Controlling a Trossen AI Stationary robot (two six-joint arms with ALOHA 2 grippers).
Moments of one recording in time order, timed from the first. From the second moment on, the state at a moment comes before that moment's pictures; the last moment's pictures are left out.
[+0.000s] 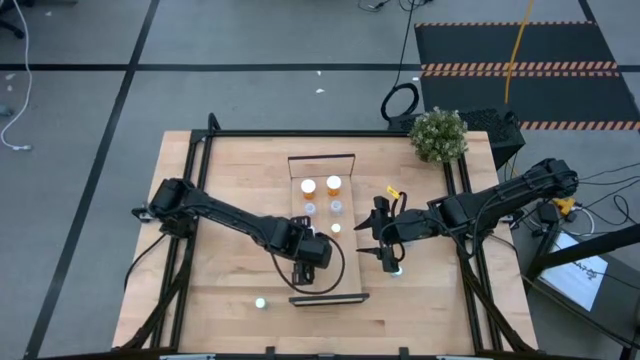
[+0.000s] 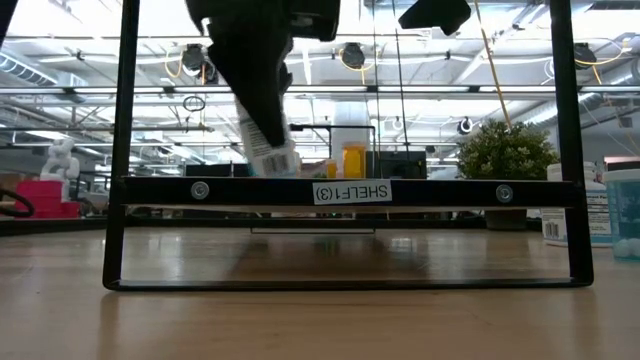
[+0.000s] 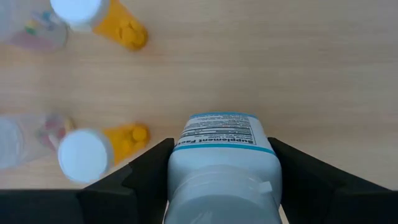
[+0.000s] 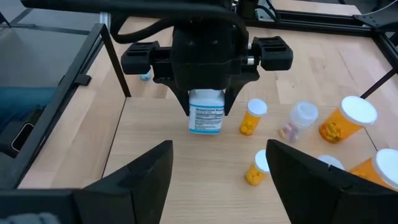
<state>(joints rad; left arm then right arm) -0.28 1.92 1.54 -0.89 -0.17 -0.30 0.32 1.23 0.95 -0.31 0.21 0.12</state>
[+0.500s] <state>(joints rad) -0.28 1.93 1.55 -0.89 -0.17 -0.28 0.32 1.23 0.95 -0.32 0.21 0.12</state>
